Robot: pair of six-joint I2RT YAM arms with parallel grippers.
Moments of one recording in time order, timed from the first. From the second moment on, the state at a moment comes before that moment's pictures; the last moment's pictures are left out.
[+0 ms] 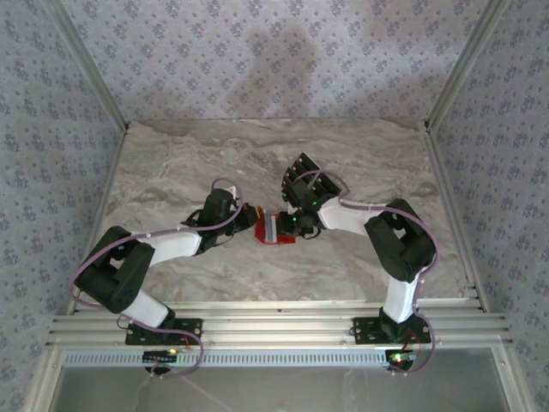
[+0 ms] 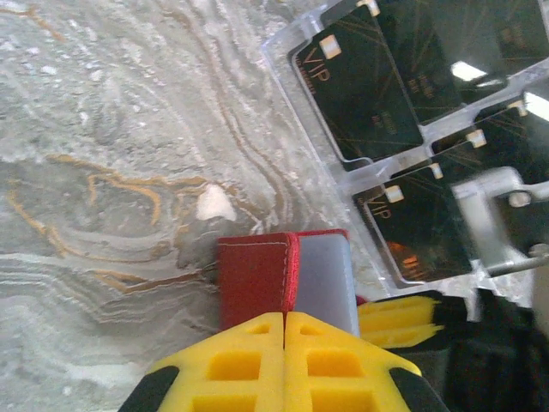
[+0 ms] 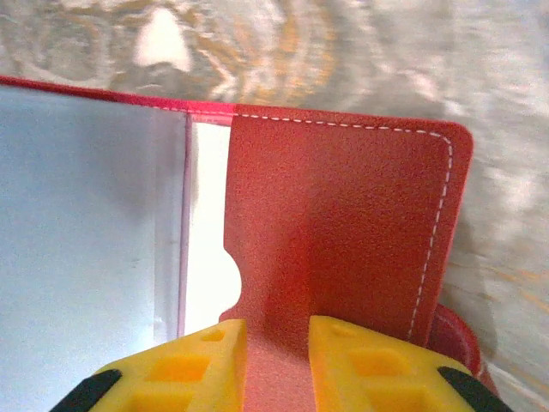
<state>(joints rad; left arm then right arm) -0.59 1.53 0.63 0.28 0.19 -0.85 0.67 1.82 1.06 -0.35 -0.18 0.57</state>
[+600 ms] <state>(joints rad) -0.59 1.50 0.64 0.18 0.16 -0.83 0.62 1.63 1.03 -0.46 -0.13 0.54</state>
